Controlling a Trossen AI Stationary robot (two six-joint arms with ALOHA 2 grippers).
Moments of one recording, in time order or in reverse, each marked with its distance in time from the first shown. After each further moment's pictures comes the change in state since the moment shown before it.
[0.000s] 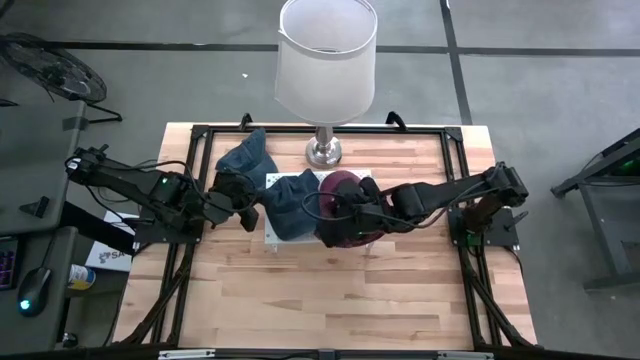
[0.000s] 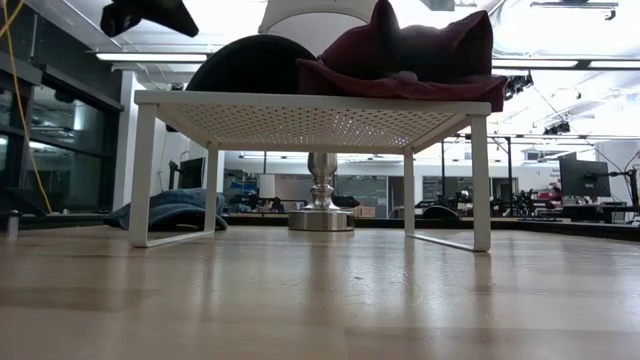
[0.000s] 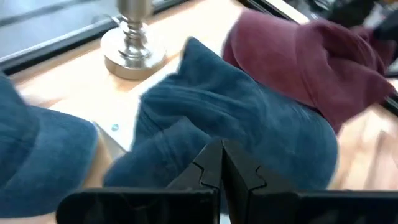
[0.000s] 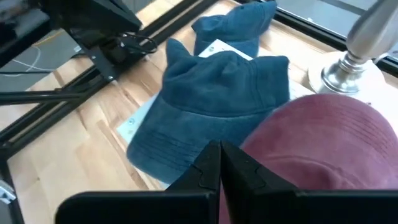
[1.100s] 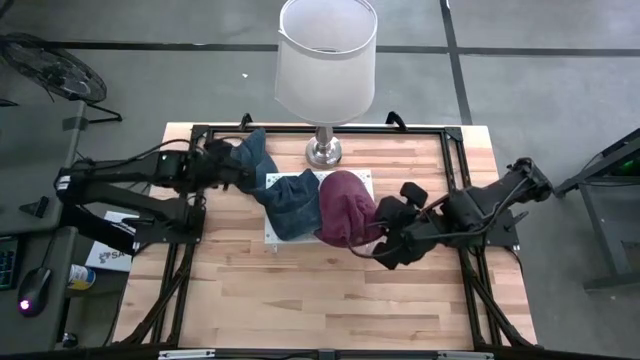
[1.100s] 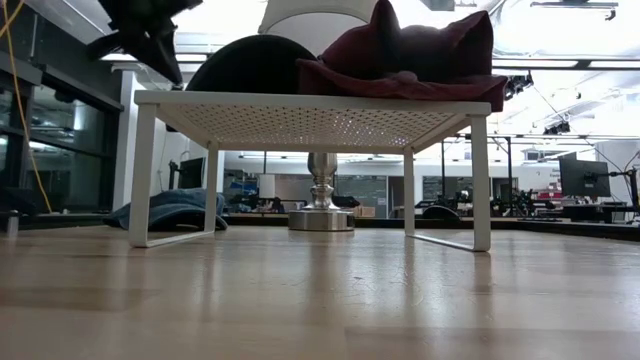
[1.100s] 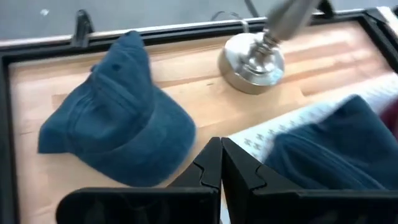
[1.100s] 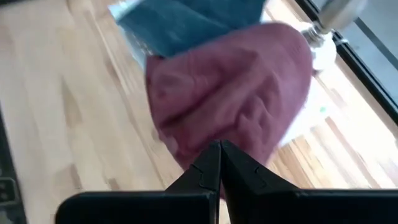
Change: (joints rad) left arm 0.396 -0.037 0.000 -0.203 0.059 -0.160; right arm 0.203 -0.178 0.000 -0.457 -0.025 -0.052
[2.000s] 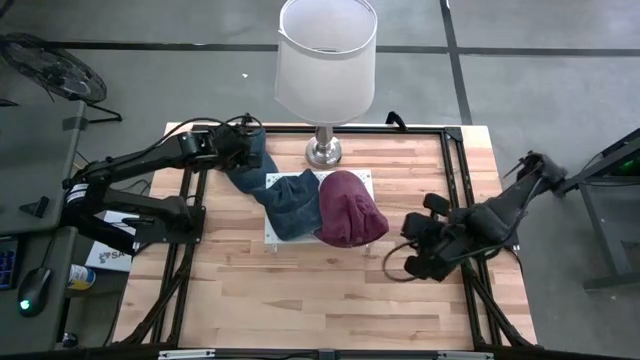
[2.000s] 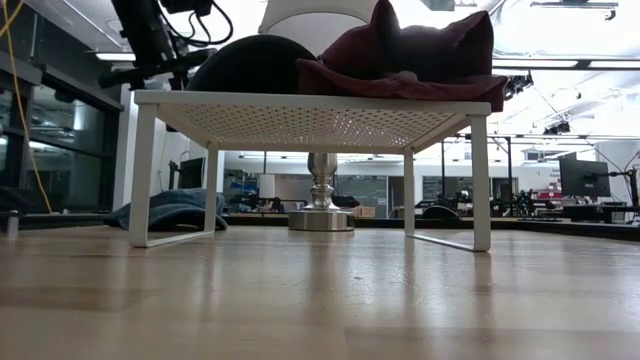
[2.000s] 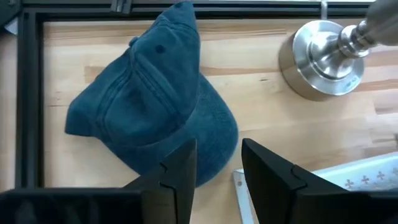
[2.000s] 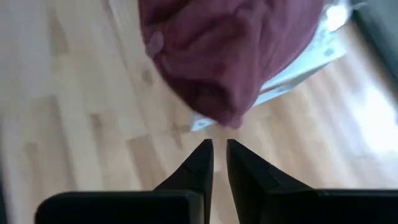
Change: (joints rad) left arm 0.364 0.144 0.000 0.028 0.223 0.091; right arm 0.158 -0.183 -0.301 -0.039 0.004 0.068
